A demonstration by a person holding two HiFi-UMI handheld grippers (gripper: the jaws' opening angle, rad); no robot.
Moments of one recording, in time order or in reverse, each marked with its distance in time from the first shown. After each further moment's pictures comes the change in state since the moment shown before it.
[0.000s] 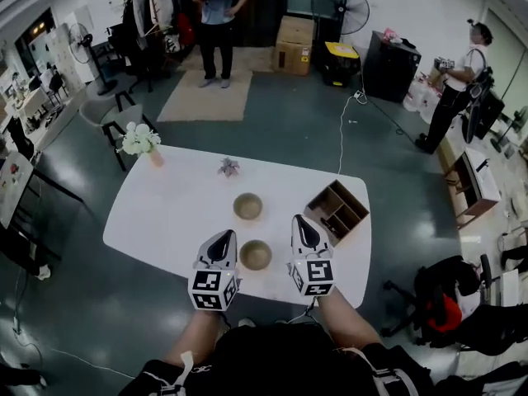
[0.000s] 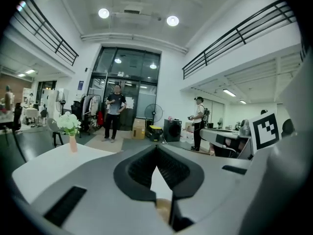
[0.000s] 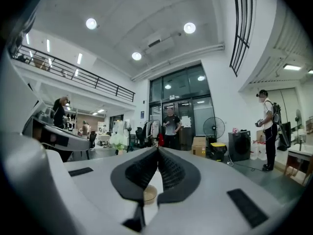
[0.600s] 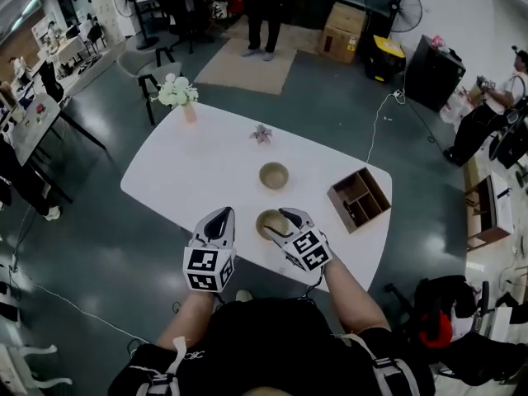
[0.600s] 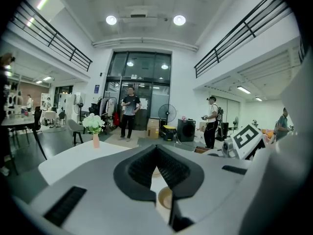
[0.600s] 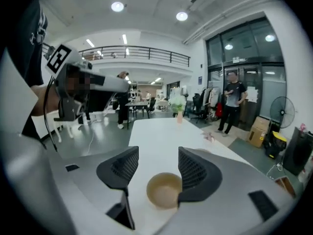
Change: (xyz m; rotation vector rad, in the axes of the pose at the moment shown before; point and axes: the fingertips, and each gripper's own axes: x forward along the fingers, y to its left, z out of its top) left arm -0.071 0.033 -0.022 -0.028 0.000 0.179; right arm -0.011 0.140 -0.121 -0.241 0.441 0.713
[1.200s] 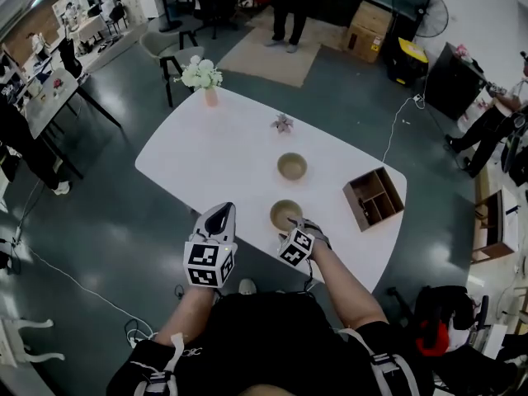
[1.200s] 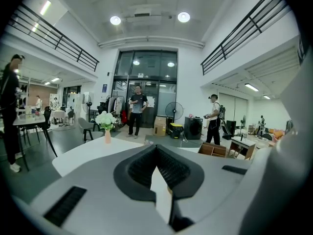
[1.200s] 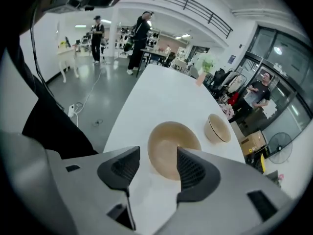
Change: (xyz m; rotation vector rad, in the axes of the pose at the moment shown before) left arm -0.040 0.029 -0.020 -0.021 0.028 0.091; right arm 0.065 0.026 -0.144 -0.375 0.534 -0.014
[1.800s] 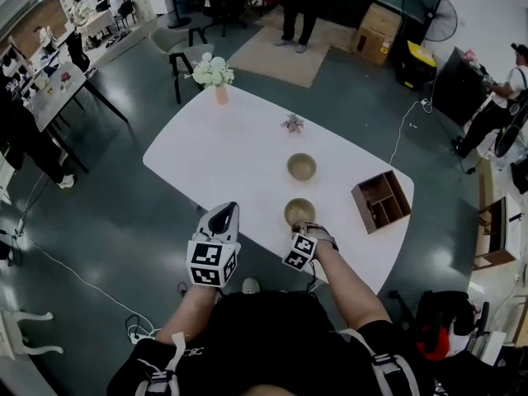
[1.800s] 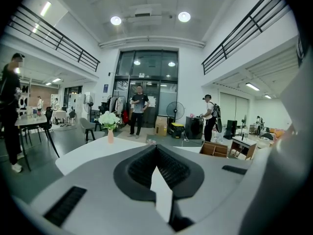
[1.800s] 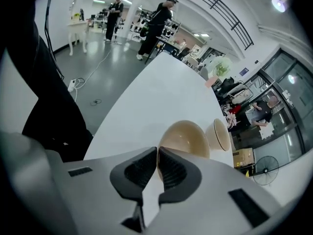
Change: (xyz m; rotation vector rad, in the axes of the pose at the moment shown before) left arm -0.007 0.019 -0.003 0.000 0.004 0.013; right arm 0.022 0.004 -0.012 -0.216 0.091 -0.070
